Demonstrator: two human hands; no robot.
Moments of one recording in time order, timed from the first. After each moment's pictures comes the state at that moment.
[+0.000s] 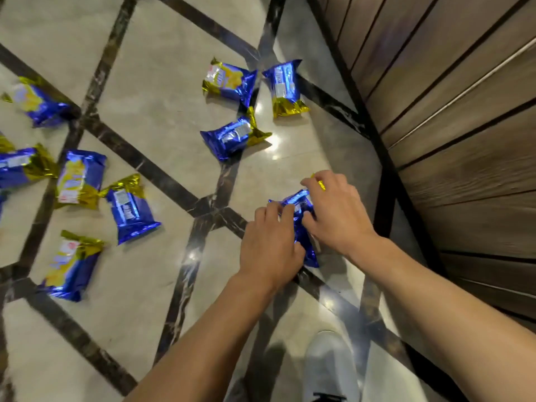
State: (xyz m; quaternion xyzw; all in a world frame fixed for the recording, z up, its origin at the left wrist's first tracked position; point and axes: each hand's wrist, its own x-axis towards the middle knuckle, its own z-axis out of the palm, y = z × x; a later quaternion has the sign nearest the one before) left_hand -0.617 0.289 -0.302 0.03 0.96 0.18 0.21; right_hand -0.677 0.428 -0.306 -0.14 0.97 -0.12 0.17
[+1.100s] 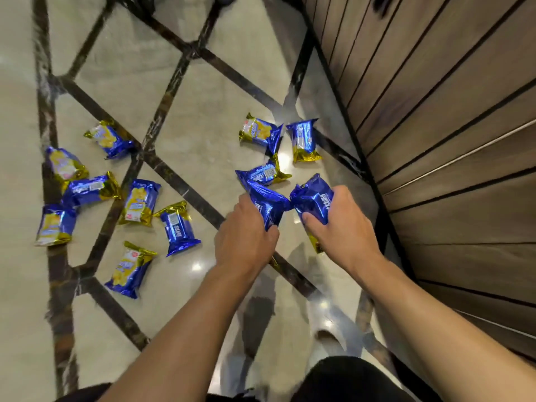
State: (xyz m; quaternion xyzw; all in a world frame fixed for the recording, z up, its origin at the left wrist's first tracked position) left_hand -0.664 0.217 -0.162 -0.20 0.93 0.24 0.17; right_hand -0.694 0.388 -0.158 0.03 0.94 -0.29 0.19
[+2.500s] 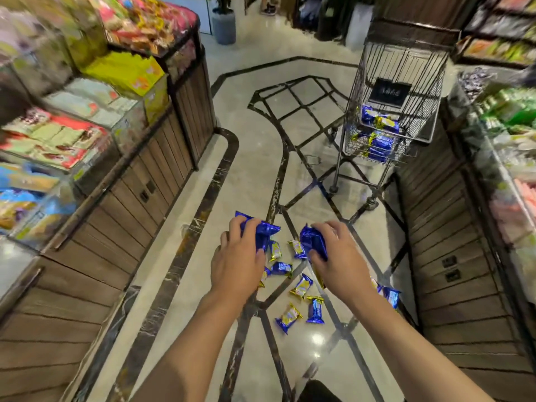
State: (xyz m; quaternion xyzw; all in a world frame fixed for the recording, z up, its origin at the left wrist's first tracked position) left_hand -0.401 -0.263 0.516 -0.30 0.92 0.23 -0.10; right_hand -0.527 -0.095 0.512 -0.33 0.91 -0.24 0.06
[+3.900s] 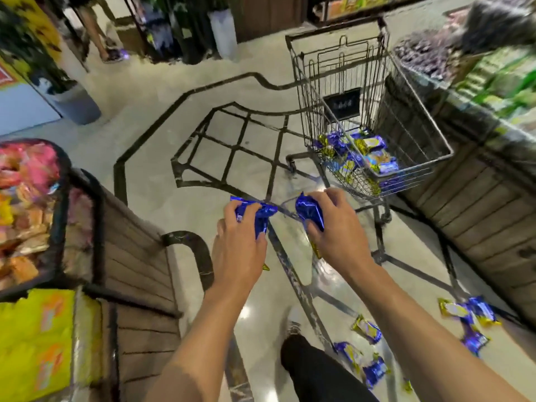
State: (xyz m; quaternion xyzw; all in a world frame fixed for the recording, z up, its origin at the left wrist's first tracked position) left_hand -0.974 -0.774 0.546 -0.02 0.97 0.22 -0.08; right_hand -1.000 -0.584 0.538 -0.03 0.95 -0.29 -0.07
